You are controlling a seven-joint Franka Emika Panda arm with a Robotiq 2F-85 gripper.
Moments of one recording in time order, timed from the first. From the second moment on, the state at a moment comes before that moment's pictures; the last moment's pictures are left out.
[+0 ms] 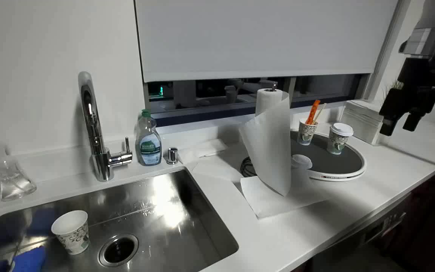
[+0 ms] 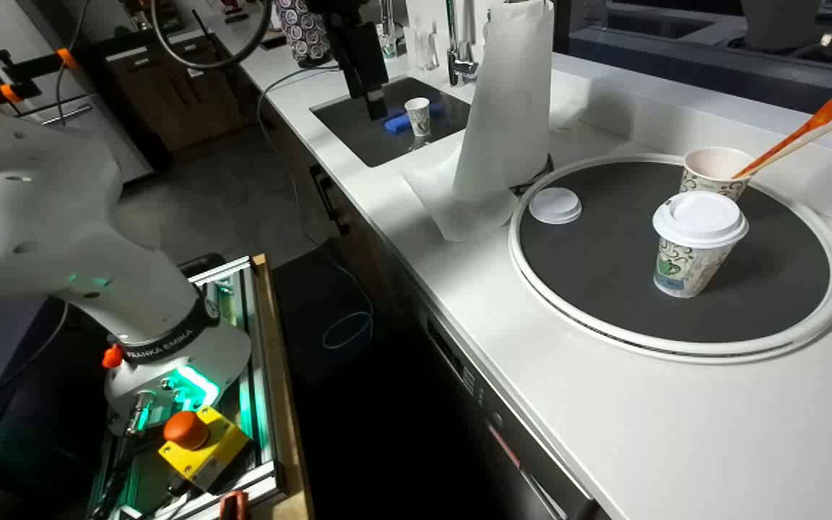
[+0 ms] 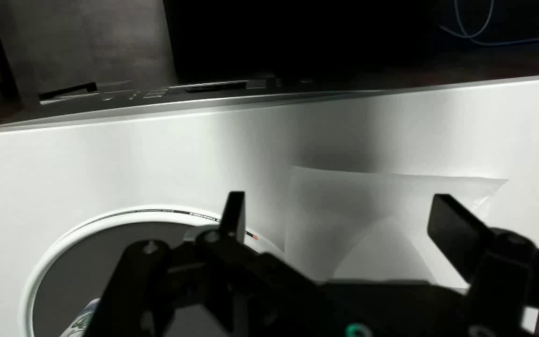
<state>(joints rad) -0.01 -0.60 0.00 -2.49 -0.02 1.91 -0.02</state>
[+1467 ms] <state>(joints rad) -0.02 -0.55 0.01 -2.49 -0.02 1.92 0.07</state>
